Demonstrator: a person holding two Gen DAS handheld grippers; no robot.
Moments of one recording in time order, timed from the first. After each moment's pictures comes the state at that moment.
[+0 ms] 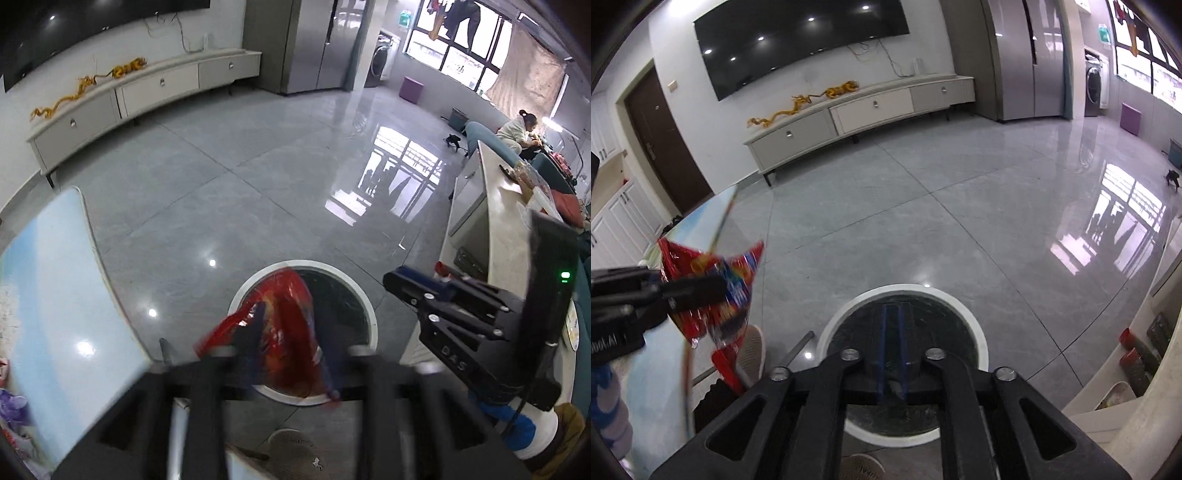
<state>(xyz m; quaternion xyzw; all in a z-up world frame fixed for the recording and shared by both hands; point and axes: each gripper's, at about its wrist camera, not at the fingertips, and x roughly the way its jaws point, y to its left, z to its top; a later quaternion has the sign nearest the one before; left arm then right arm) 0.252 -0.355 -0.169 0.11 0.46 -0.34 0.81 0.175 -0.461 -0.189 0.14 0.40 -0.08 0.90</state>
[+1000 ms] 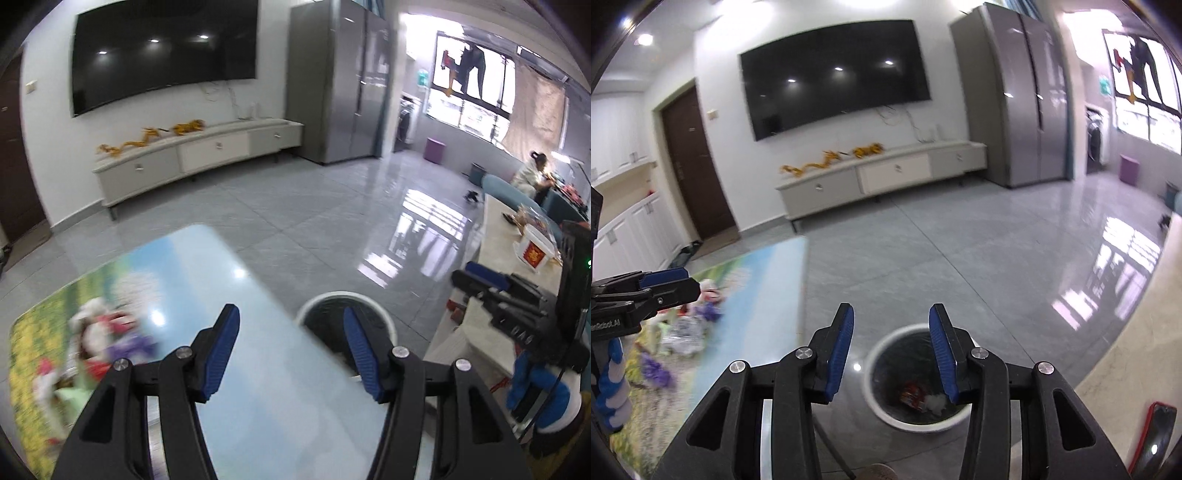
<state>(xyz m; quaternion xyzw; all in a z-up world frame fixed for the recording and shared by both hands) 0.146 -0.175 -0.043 0.08 0.34 -0.27 0.90 0.078 -0.375 -0.054 0.09 0.28 -0.04 0.96</state>
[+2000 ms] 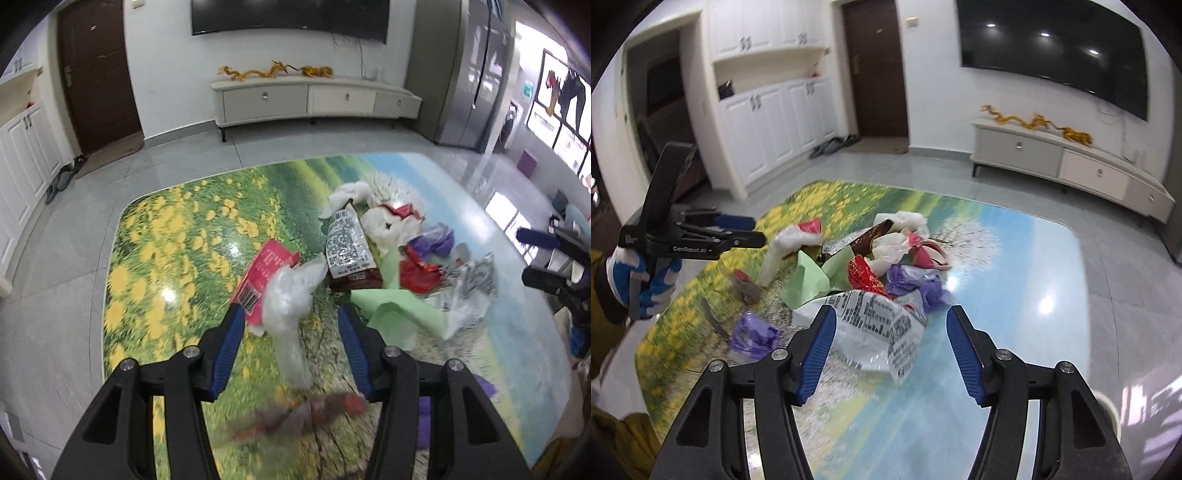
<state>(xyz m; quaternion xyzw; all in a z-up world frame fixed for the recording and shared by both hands) 0.226 0.114 -0.133 0.04 0.43 -0.11 0.89 0.215 -0.109 -0.104 -0.08 0.37 0.29 0.88</state>
